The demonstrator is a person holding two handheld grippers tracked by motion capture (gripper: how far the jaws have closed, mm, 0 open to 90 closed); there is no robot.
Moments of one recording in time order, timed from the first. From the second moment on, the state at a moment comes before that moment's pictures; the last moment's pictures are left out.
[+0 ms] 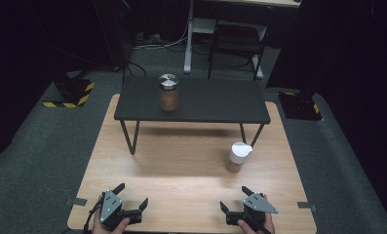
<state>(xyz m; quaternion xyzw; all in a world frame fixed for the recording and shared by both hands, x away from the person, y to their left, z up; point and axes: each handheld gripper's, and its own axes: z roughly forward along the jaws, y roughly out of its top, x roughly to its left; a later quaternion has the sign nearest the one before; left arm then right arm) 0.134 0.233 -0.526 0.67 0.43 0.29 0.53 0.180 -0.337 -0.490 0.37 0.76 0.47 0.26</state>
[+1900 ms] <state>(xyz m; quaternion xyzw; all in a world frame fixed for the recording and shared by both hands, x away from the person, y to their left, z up) 0.134 0.240 -0.529 0.67 0.43 0.28 0.54 0.206 -0.338 -0.467 0.42 0.70 0.49 0.31</state>
